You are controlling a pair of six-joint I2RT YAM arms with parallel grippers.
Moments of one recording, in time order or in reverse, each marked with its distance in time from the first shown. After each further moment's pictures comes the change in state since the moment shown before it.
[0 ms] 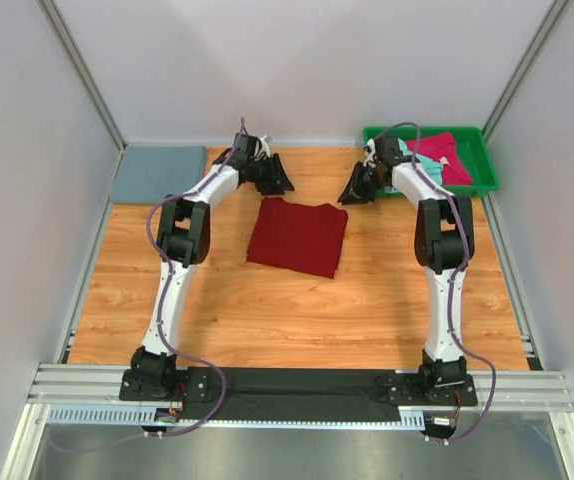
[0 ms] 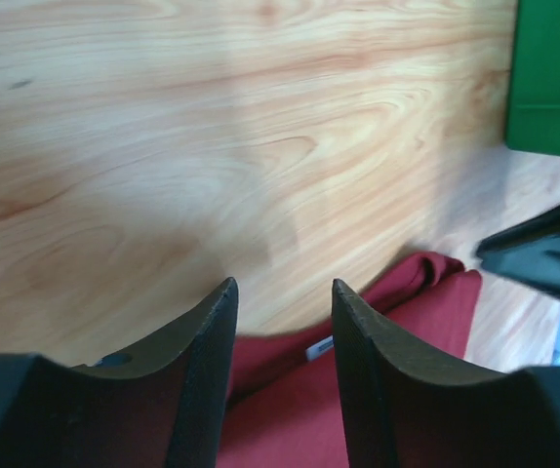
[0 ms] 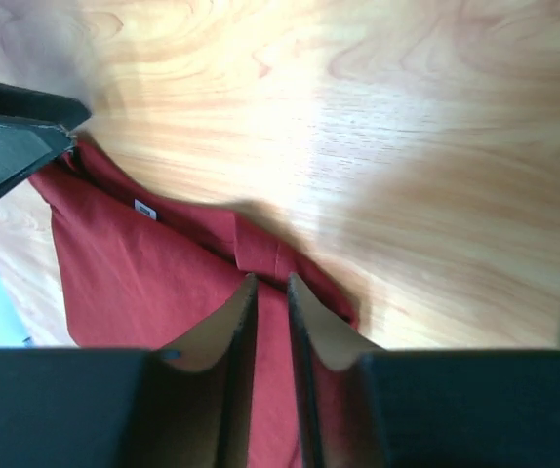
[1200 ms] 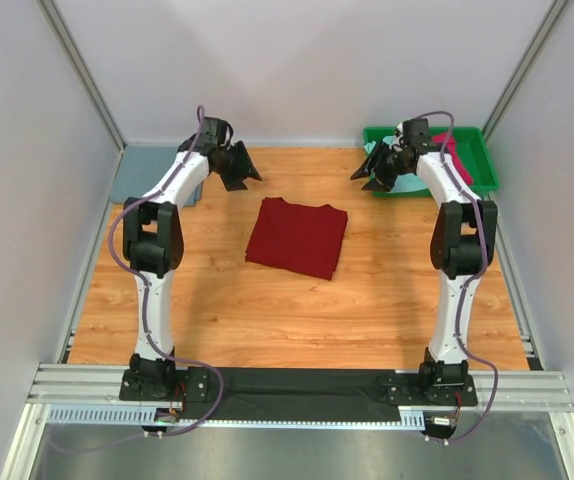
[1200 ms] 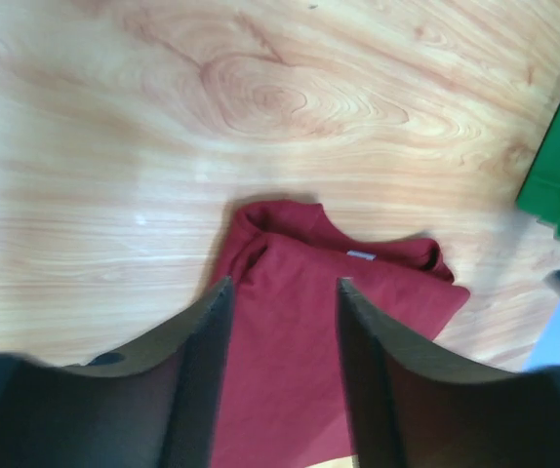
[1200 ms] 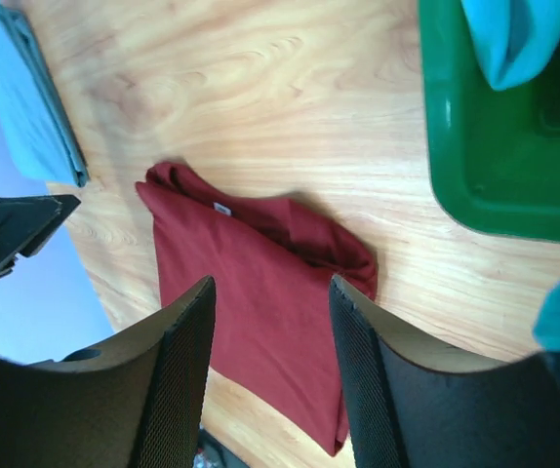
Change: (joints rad) left arm 0.090 -0.318 -0.196 -0.274 -0.270 -0.156; right arm -0.083 -0.098 0.041 -0.102 -0.032 0.140
